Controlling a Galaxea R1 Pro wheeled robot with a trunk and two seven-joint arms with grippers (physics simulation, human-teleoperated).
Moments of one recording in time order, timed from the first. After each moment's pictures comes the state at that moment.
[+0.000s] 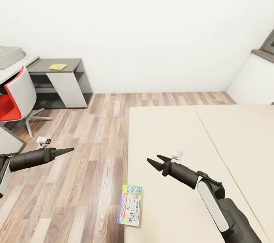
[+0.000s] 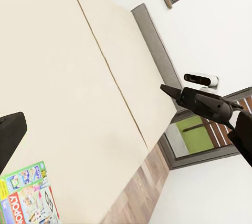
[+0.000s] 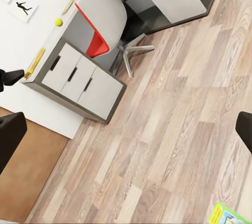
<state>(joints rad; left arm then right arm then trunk) -0.60 0.41 0.33 -1.13 0.07 0.87 -1.57 -0.35 -0.12 0.14 -1.43 -0.55 0.49 0.64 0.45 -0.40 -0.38</state>
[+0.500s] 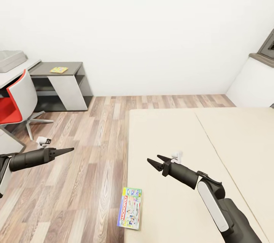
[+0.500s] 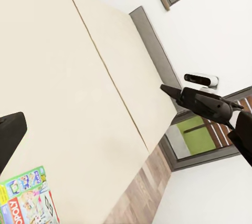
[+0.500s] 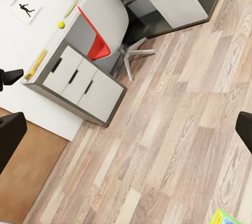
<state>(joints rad) -0.60 0.41 0.33 -1.13 0.07 0.87 -1.57 -0.35 -0.12 0.14 -1.43 -0.55 0.49 0.64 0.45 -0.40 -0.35</state>
